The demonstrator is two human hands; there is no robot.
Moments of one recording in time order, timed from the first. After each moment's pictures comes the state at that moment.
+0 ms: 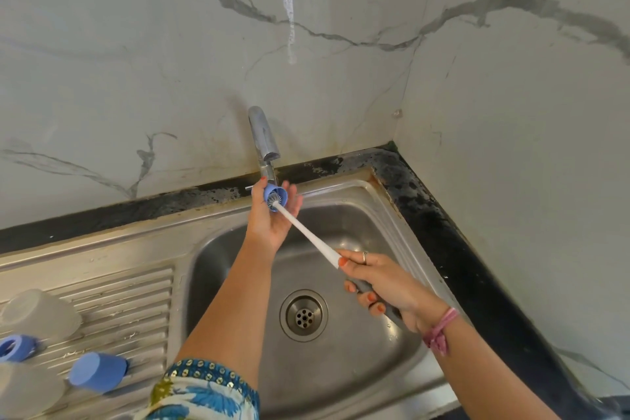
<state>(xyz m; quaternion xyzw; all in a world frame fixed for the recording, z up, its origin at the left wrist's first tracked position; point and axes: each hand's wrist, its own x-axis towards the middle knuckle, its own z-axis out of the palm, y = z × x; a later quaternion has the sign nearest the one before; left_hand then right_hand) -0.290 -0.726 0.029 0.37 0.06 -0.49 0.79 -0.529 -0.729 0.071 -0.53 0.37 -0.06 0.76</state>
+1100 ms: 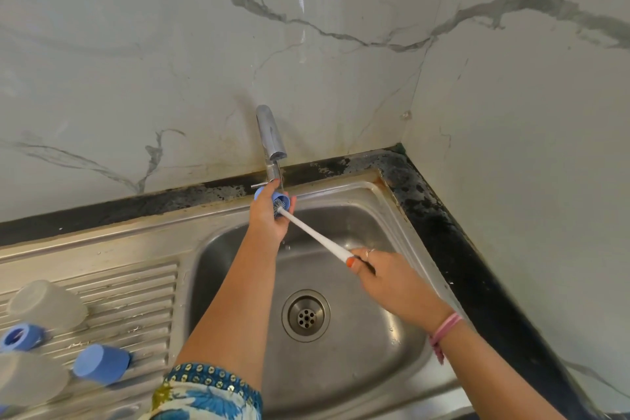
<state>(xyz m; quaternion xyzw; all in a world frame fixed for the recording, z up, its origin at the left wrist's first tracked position) -0.286 -0.734 0.044 0.47 0.13 -0.43 0.76 -0.529 -0.746 0.047 -0.86 0.35 -0.07 0.36</state>
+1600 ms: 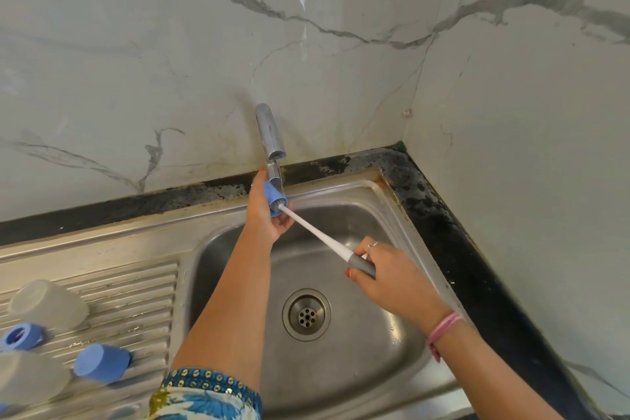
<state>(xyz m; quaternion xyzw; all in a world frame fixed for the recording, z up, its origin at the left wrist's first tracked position) -0.281 -0.729 0.042 0.56 0.10 -0.44 0.69 -0.528 -0.745 0.055 -0.88 0.36 -0.09 0.29</state>
